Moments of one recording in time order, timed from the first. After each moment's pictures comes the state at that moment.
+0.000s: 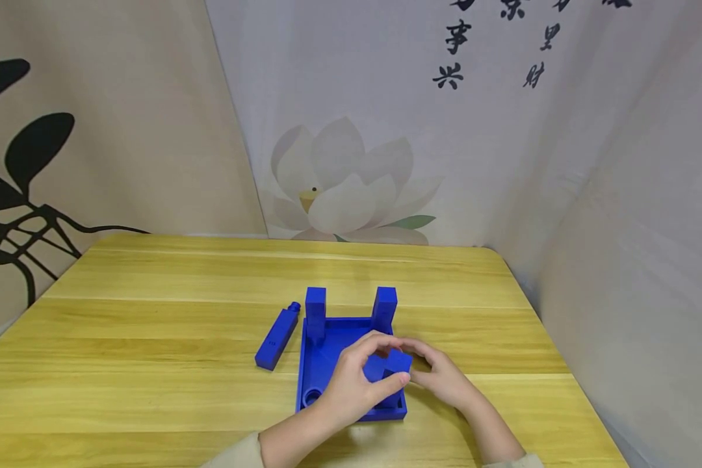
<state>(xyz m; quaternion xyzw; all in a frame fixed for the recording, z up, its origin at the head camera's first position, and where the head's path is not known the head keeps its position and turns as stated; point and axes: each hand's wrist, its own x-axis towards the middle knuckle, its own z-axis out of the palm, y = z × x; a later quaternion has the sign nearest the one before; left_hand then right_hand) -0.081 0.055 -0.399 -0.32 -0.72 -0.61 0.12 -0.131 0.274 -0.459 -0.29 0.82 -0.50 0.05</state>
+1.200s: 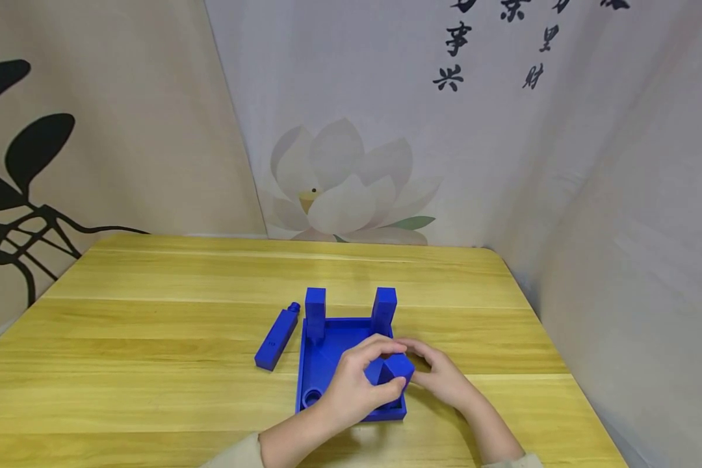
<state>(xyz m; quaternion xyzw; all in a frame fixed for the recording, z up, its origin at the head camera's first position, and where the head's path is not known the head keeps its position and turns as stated) -0.082 0.058 -0.401 -0.35 -0.71 -0.60 0.14 -0.131 0.273 -0.459 -0.26 0.80 -0.52 0.10</state>
